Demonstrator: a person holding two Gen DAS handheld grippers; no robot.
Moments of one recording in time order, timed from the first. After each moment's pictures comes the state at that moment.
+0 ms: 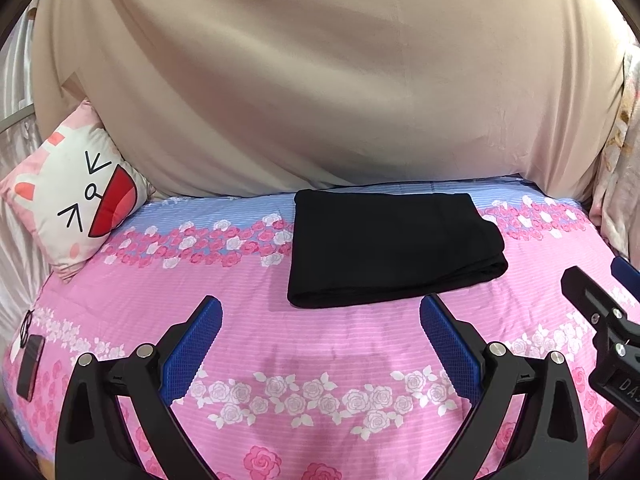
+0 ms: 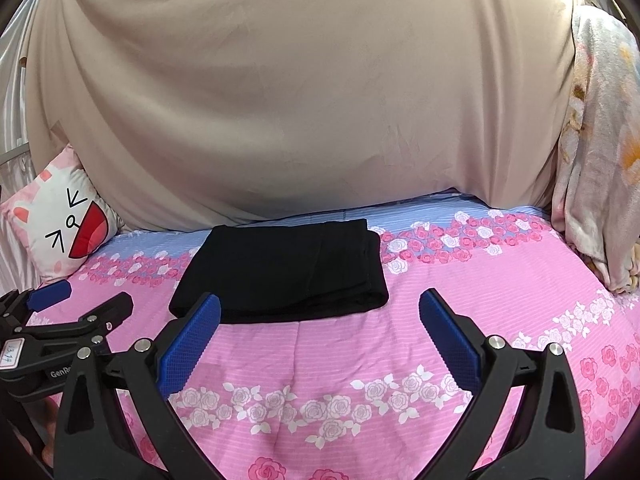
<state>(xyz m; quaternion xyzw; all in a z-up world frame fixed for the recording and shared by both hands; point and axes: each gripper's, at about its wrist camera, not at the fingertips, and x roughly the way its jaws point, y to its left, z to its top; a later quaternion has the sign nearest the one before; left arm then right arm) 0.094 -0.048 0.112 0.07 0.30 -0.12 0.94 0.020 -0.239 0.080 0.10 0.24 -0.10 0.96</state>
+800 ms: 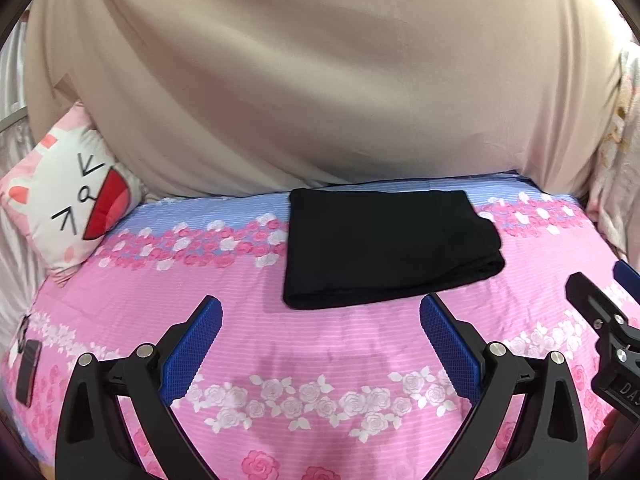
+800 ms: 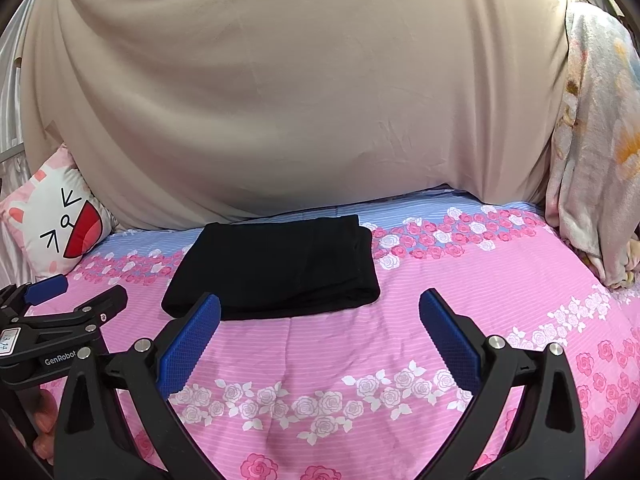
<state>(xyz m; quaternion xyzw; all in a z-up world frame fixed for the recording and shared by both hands) 0.099 -0.051 0.109 0.07 0.30 -0.14 0.94 0.017 -0.242 0.078 0.10 0.24 -0.11 0.96</state>
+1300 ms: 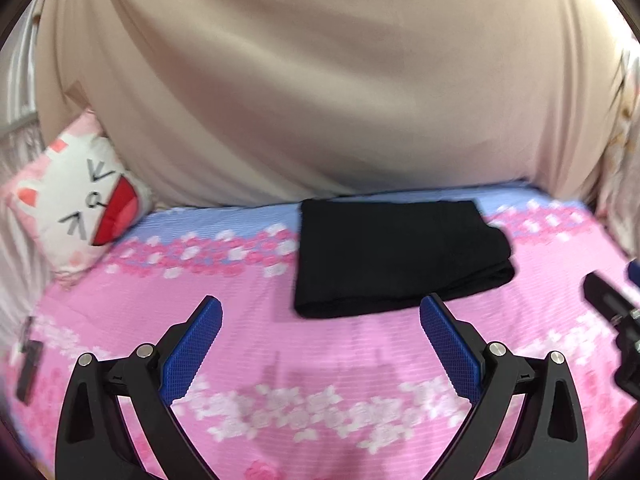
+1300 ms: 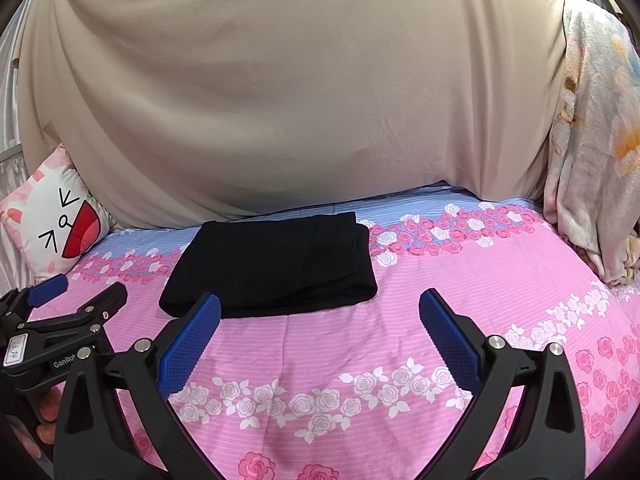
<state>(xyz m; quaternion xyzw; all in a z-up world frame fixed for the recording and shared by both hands) 0.096 -0.049 0.101 0.09 0.28 -0.10 0.95 0.015 -0.243 0.072 0.11 0.25 -0.11 0.96</state>
